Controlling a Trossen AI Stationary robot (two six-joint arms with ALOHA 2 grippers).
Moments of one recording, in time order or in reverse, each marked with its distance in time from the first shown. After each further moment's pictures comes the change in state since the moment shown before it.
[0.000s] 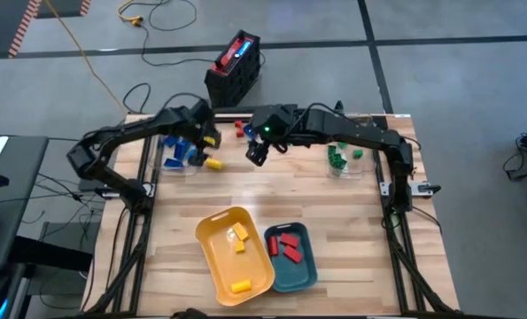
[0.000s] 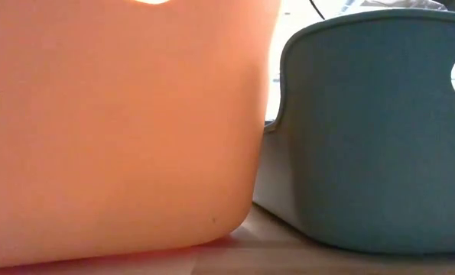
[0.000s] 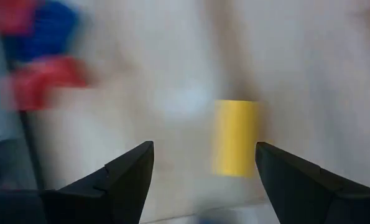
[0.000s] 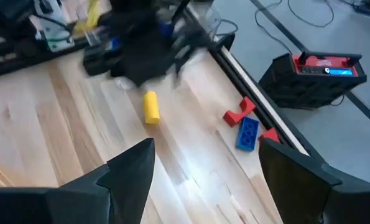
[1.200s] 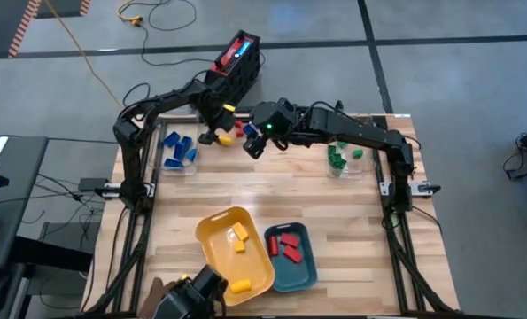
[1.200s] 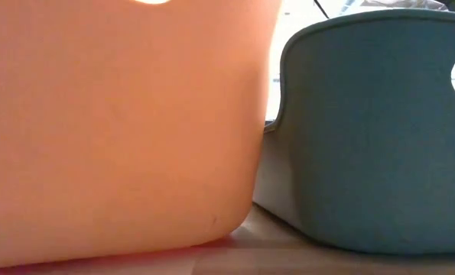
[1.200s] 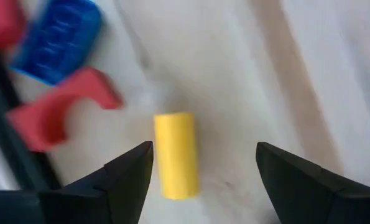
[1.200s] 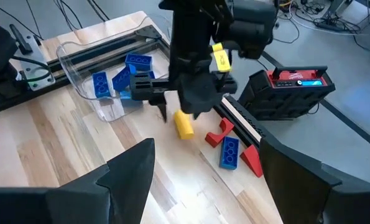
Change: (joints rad) left arm 0.149 0.497 0.539 -0.321 0.157 0.273; right arm 0.013 0.000 0.039 0.036 0.116 0.044
